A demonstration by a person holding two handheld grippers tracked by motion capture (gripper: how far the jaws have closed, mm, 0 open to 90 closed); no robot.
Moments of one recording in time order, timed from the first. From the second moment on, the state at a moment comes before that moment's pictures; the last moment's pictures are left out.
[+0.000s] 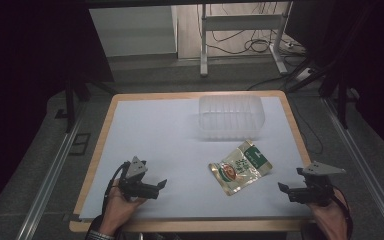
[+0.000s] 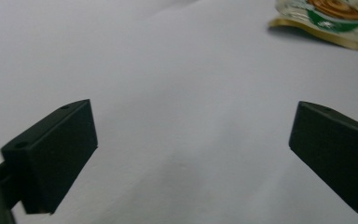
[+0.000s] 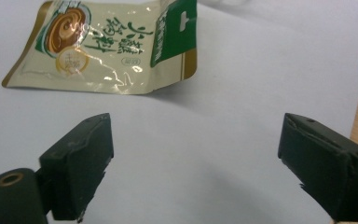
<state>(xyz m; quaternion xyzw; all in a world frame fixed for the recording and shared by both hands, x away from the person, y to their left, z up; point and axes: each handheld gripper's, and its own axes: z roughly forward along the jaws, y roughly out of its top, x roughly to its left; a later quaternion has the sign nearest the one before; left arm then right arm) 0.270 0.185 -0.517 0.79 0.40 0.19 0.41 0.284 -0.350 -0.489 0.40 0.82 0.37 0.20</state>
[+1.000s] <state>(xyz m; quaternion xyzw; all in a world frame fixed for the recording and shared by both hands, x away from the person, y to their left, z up) 0.265 0.187 -0.518 0.80 0.36 0.17 0.45 0.292 -0.353 -0.492 0.40 0.82 0.39 0.15</state>
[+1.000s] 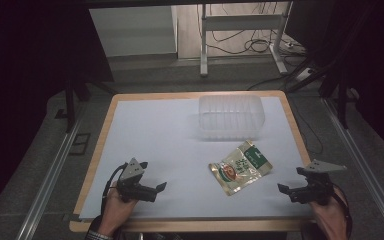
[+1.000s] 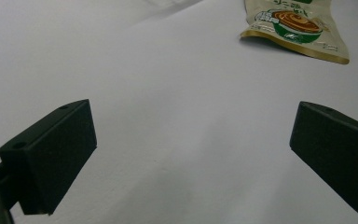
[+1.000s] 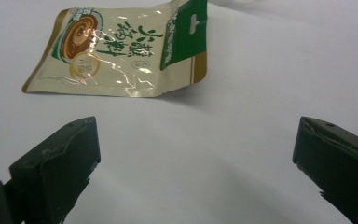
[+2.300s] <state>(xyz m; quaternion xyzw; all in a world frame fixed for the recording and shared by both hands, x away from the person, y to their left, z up) 0.263 0.185 -0.517 0.80 0.35 0.17 0.46 0.321 -0.322 -0.487 0.40 0.82 0.38 0.15</state>
